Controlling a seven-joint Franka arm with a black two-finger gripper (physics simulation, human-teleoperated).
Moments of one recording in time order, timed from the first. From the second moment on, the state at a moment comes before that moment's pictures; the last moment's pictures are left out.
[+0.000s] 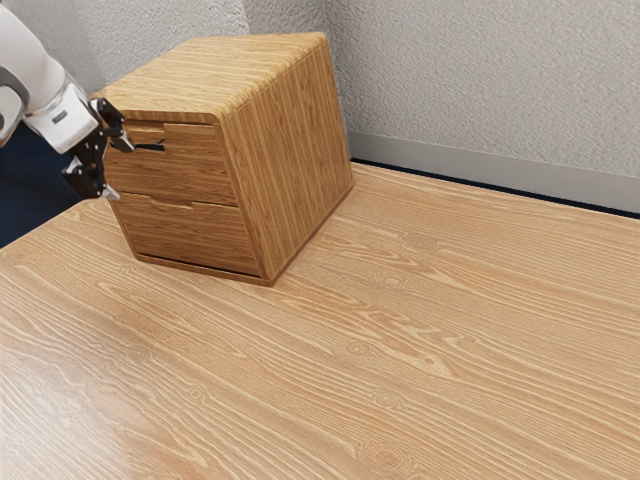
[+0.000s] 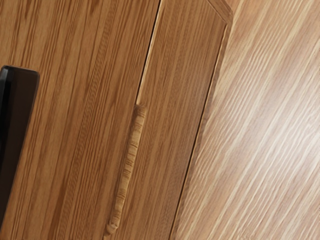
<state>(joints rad) -1.47 -0.70 1.46 -1.43 0.85 1.83 1.21</state>
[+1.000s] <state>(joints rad) -1.48 -0.73 1.51 -1.48 0.88 2.04 1.23</state>
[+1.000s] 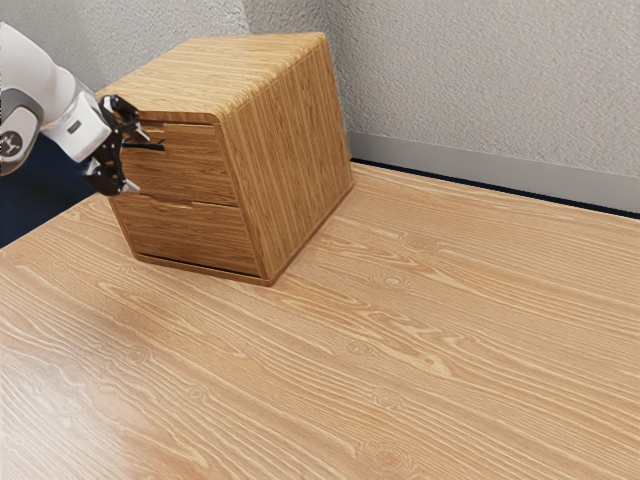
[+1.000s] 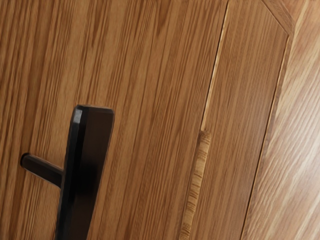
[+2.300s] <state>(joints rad) -1.17 -0.69 1.36 -1.70 0.76 2.10 1.21</state>
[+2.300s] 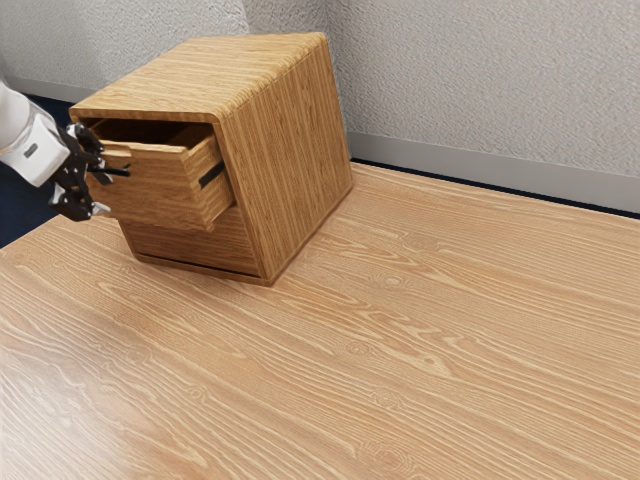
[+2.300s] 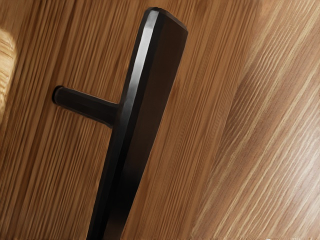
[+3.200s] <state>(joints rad) -1.02 -0.68 1.25 -1.78 0.67 2.10 1.21</state>
